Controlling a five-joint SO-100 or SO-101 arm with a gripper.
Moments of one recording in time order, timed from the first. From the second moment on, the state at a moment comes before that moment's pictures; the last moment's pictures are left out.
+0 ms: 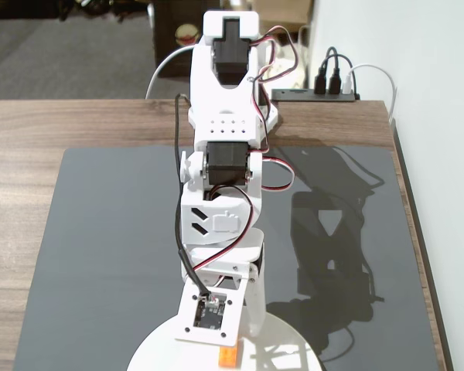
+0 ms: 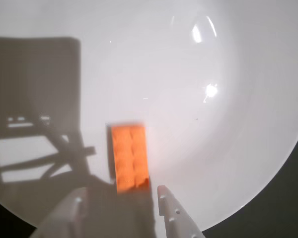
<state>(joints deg) 0.9 58.4 60.2 65.4 -81.7</state>
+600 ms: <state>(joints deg) 0.6 67.1 66.8 68.7 -81.7</state>
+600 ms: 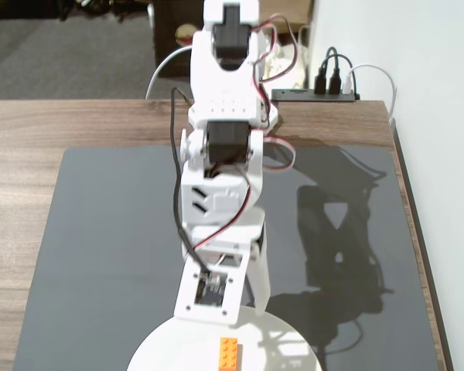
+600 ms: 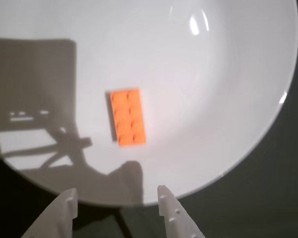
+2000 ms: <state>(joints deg) -6.6 125.0 134.7 62.3 -75.1</state>
